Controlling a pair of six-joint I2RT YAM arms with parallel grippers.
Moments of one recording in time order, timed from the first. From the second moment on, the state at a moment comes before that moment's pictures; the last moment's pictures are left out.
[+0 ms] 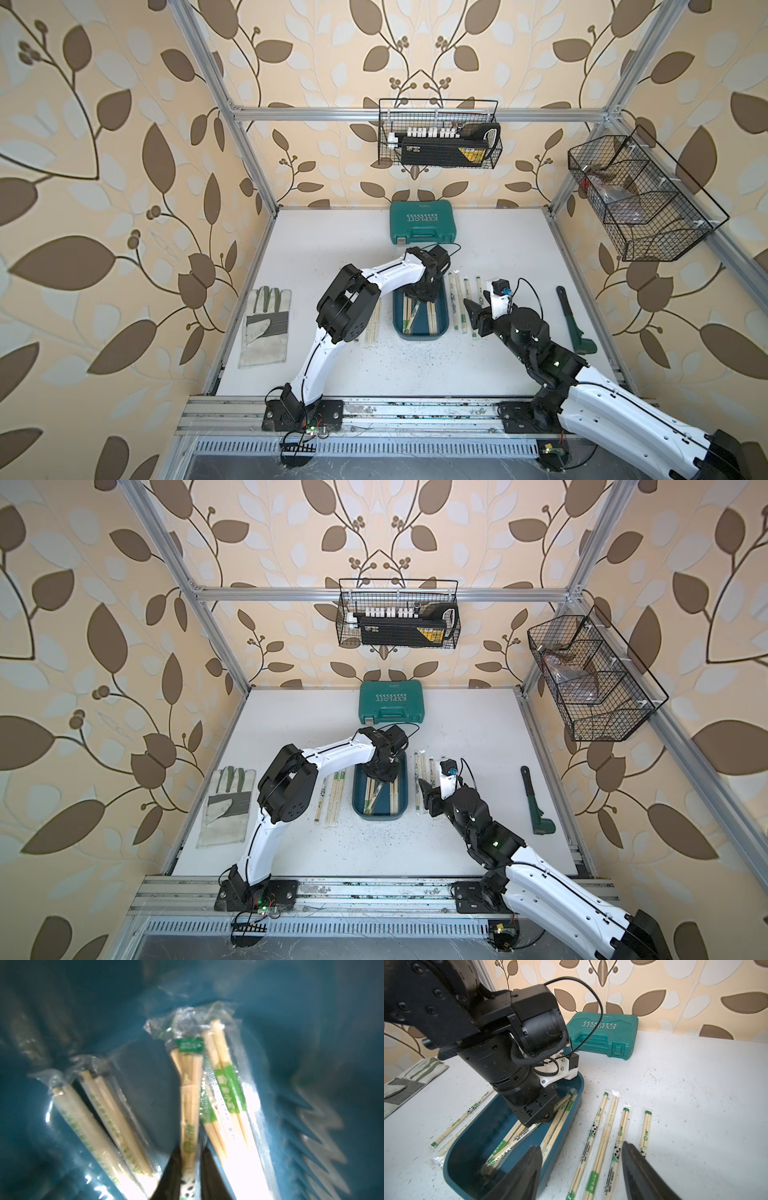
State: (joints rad) left arm -0.82 2.23 1.75 -0.92 -0.03 -0.41; right arm 0.69 0.68 0.34 0.01 0.31 0.21
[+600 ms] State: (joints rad) left arm -0.82 2.13 1.73 -0.93 -0.05 -0.45; right arm 0.69 0.68 0.34 0.01 0.31 0.21
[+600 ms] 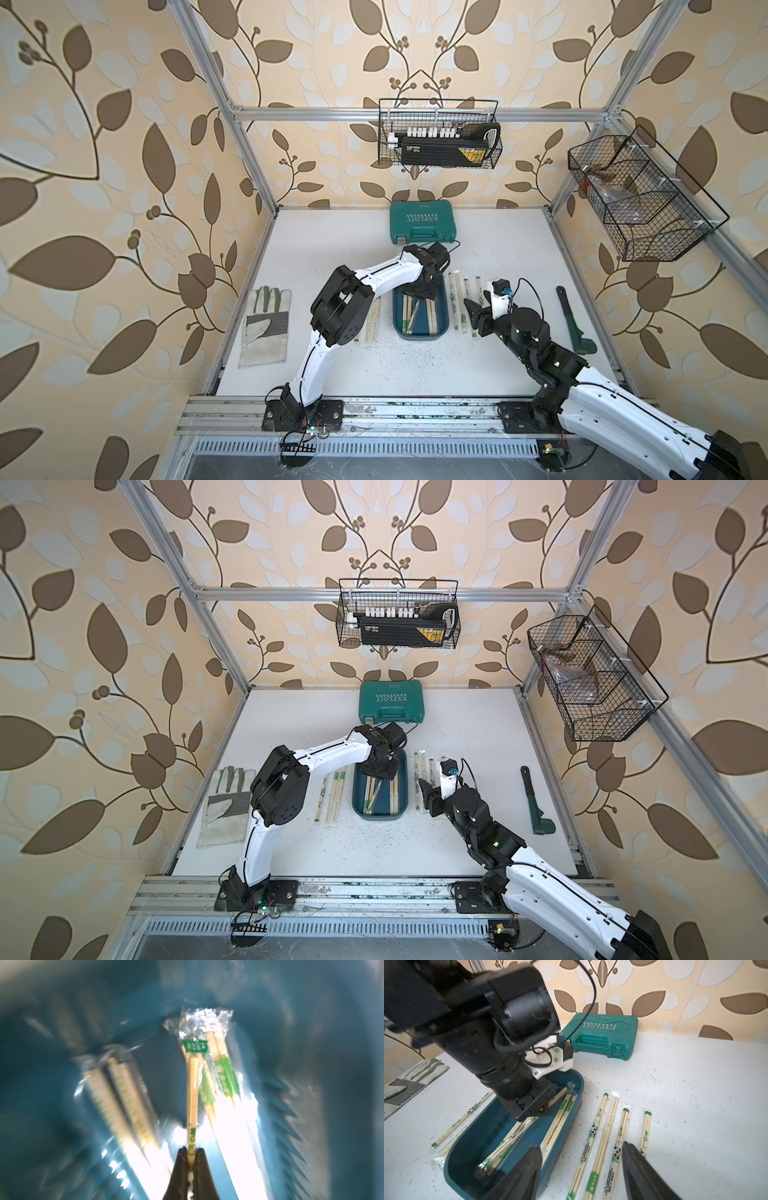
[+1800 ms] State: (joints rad) left arm -0.33 1.72 1.12 -0.78 -0.12 -0.25; right arm 0.75 0.73 0.34 0.10 0.12 0.13
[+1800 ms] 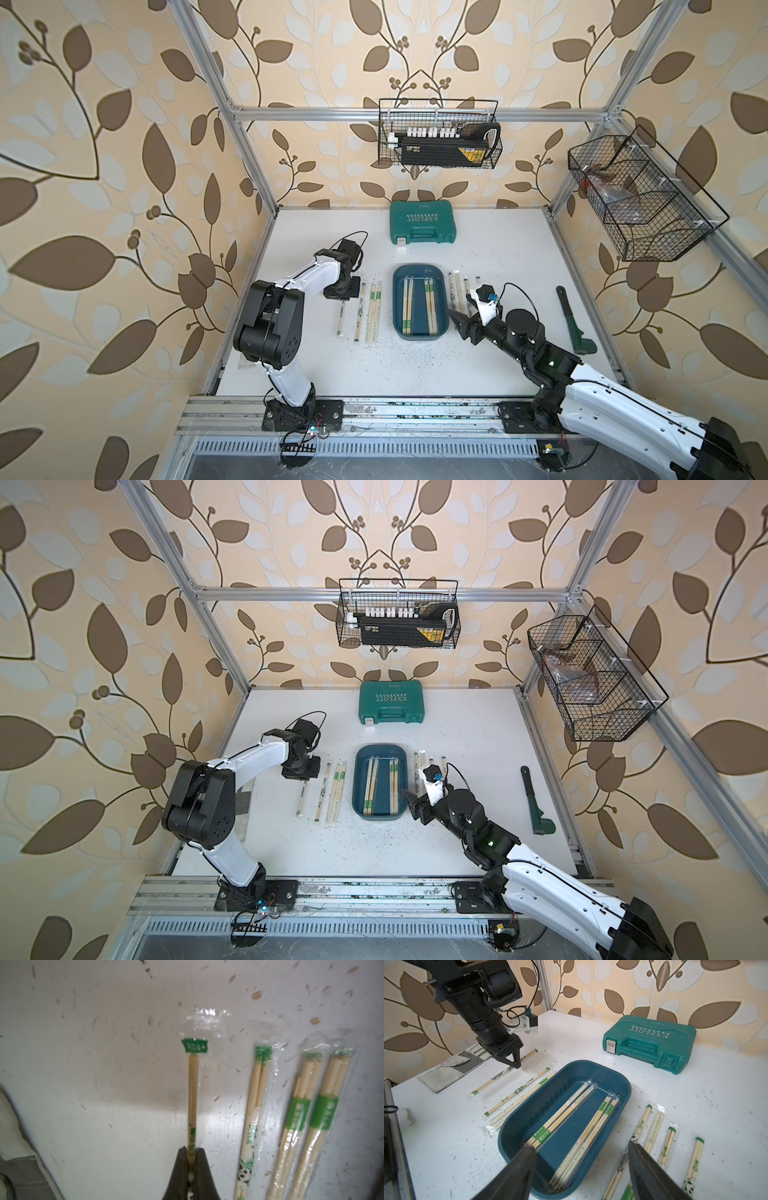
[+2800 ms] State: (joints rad) left arm -0.34 1.80 1.11 -0.75 -0.07 -0.28; right arm 0.75 0.71 0.34 0.10 0.13 0.13
